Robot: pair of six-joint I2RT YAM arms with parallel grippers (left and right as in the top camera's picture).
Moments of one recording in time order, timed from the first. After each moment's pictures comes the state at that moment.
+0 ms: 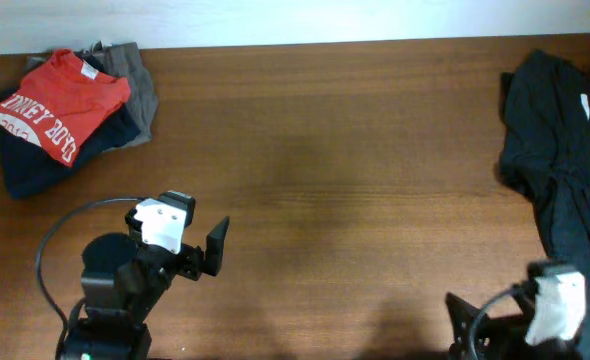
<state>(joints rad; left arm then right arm) -0.12 0.63 0.68 -0.51 0.26 0.09 -0.14 0.54 1.38 -1.54 -0.33 0.01</state>
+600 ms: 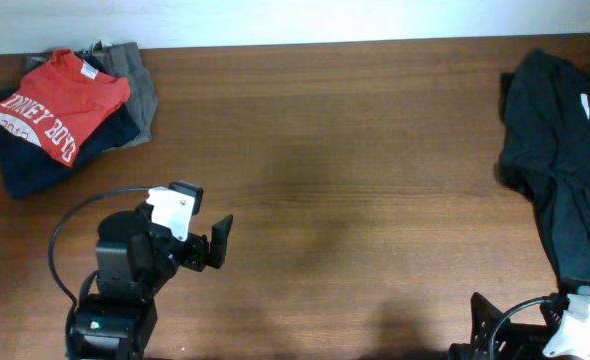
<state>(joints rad) -0.12 0.76 0.68 -0.51 0.26 0.09 -0.14 0.49 1.38 -1.54 -0.14 0.13</state>
